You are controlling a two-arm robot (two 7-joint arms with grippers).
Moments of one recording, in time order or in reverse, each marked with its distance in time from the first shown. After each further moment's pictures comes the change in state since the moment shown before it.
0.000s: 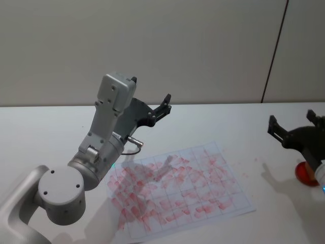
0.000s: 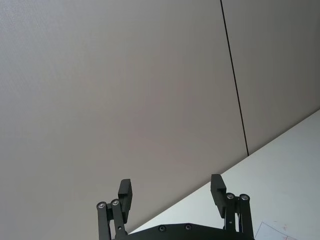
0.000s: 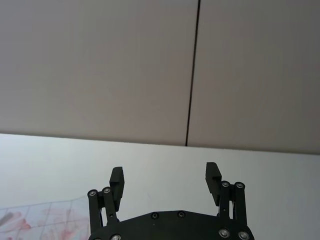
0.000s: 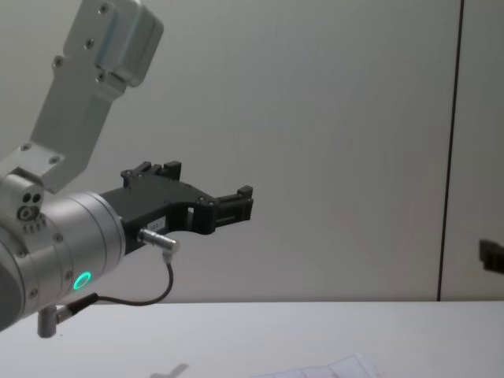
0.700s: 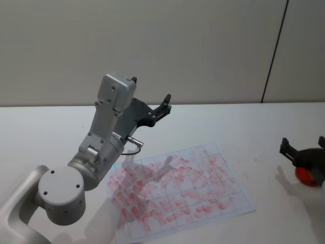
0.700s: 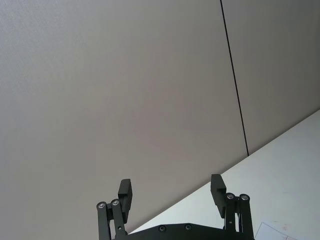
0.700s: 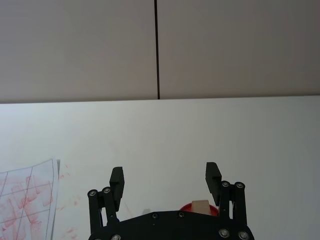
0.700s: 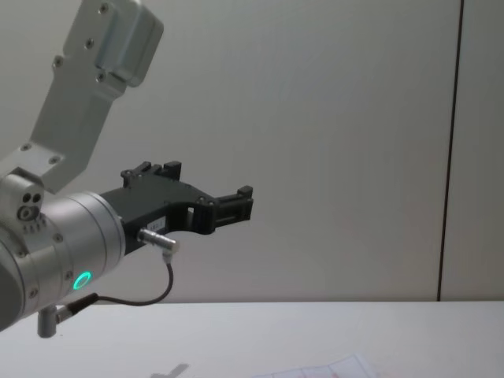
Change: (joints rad) left arm 0.000 0.000 0.000 0.000 0.000 0.000 0.000; right arm -0.016 -0.011 0.028 0.045 0.059 0.116 -0.079
